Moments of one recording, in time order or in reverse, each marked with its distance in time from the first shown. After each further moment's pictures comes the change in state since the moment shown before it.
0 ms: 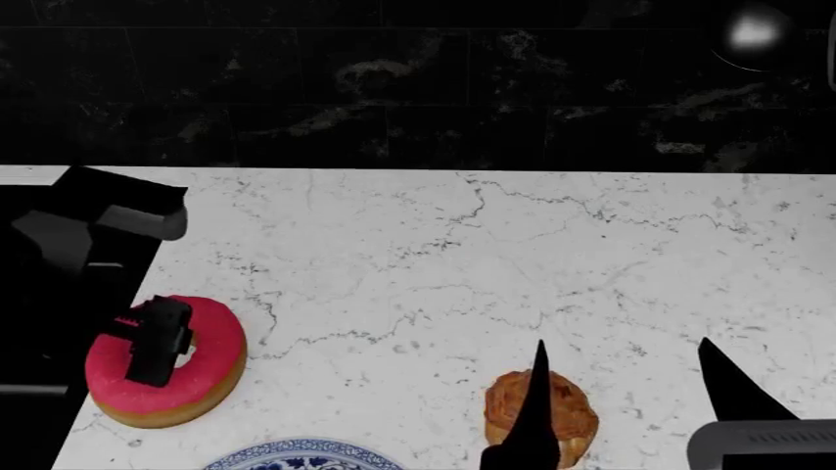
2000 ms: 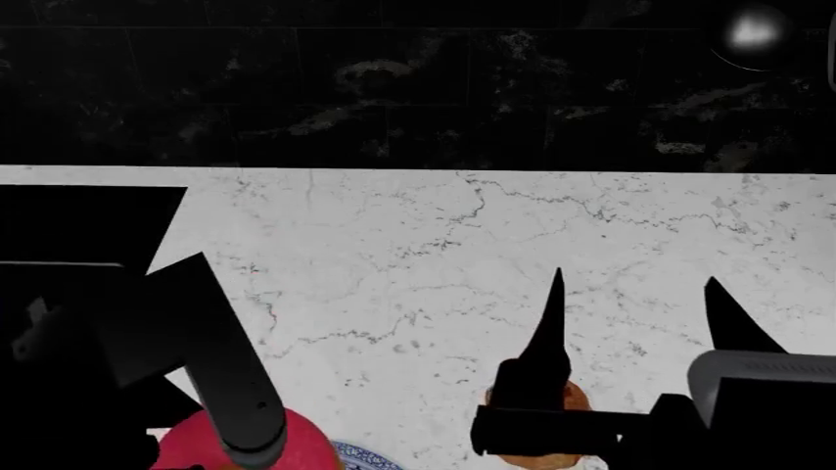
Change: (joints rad) left arm -0.217 -0.162 0.169 0.903 -1.003 -0.135 -0.601; right arm 0.032 -0.075 -0.188 0.186 -0.381 -0.204 -0.179
